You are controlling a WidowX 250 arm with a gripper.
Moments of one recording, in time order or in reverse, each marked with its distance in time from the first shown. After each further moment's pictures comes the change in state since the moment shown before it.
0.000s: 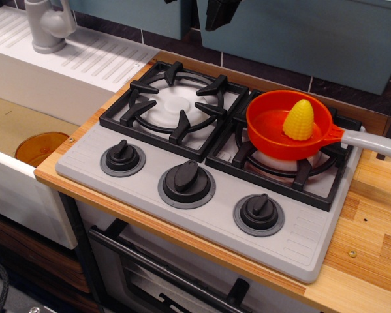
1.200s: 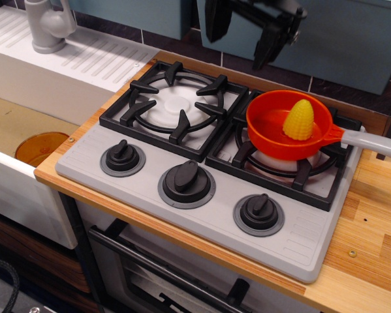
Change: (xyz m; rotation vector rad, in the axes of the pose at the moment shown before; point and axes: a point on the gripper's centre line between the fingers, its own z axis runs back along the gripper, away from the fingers) arm 0.019 -0.044 -0.034 -0.015 -0.024 0.053
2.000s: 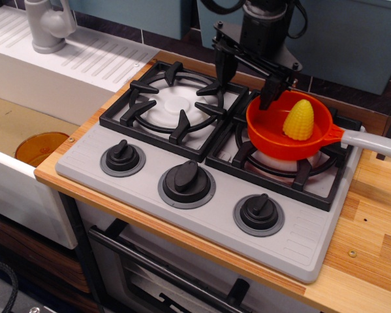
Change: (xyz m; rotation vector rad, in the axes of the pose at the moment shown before) arm 0.020 -0.020 -0.059 -0.035 -0.093 -0.004
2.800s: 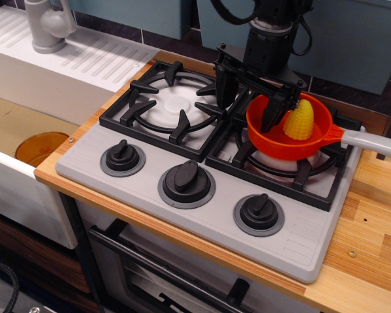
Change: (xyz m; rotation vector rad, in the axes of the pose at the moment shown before) arm -0.024 -0.009 -0.008 -0.058 0.207 0.019
